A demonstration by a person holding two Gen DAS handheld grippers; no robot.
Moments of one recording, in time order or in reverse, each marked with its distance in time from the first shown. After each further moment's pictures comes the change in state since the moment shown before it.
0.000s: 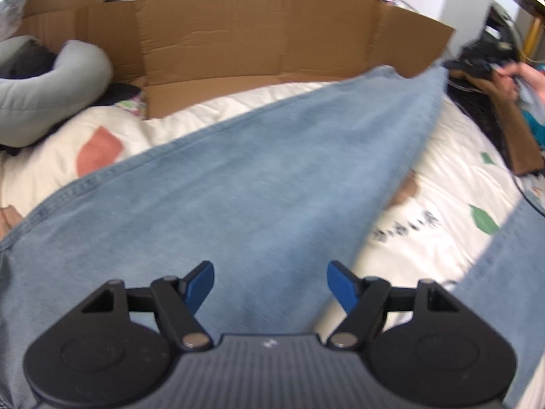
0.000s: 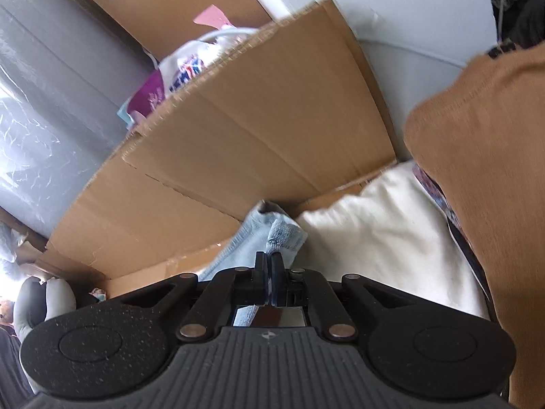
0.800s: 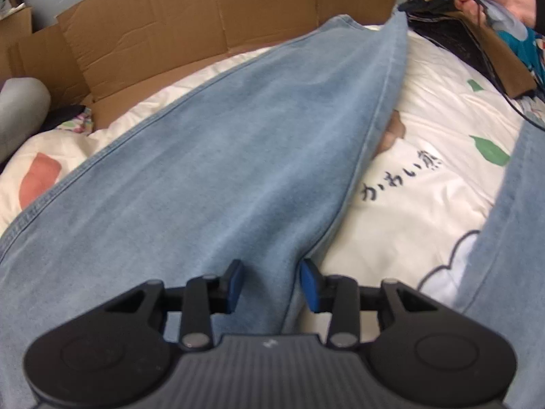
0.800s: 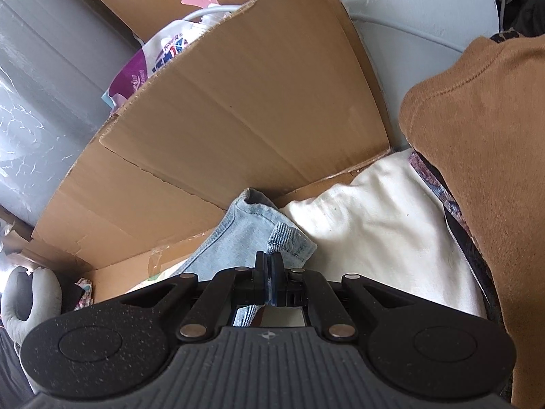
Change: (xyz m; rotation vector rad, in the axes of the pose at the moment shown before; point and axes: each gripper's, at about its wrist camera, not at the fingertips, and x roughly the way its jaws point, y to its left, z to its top) left arm 0.059 -0.042 -0.012 0.218 0.034 0.045; right arm 0.018 -0.012 -0.005 -0.010 0.041 -0.033
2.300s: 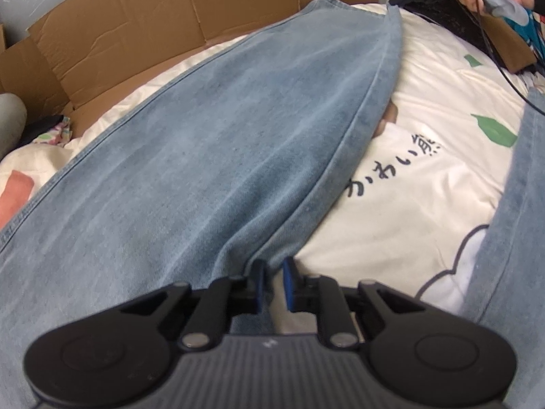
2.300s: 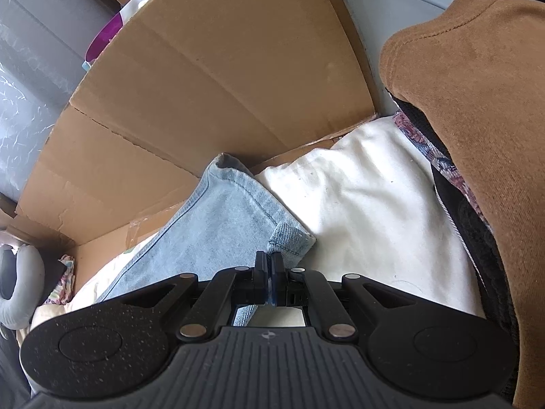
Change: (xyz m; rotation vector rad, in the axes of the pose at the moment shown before) left arm 0.025 -0.026 0.011 0.056 0.037 0.005; right arm 0.018 -0.015 -0.012 -0.025 0.070 -0.030
